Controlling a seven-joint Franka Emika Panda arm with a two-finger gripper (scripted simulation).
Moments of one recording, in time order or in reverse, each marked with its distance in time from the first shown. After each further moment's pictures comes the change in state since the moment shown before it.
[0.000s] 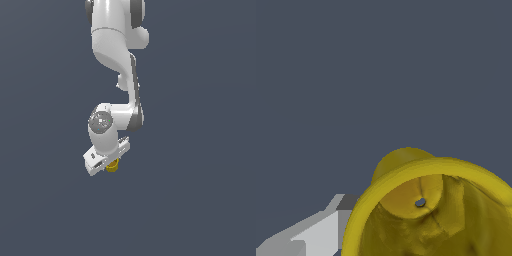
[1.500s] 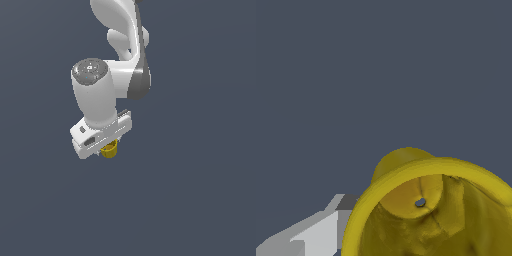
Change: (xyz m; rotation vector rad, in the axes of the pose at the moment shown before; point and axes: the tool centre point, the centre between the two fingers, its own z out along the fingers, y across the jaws) arm 0.003 -0.003 -0.149 0.001 -0.001 -0.001
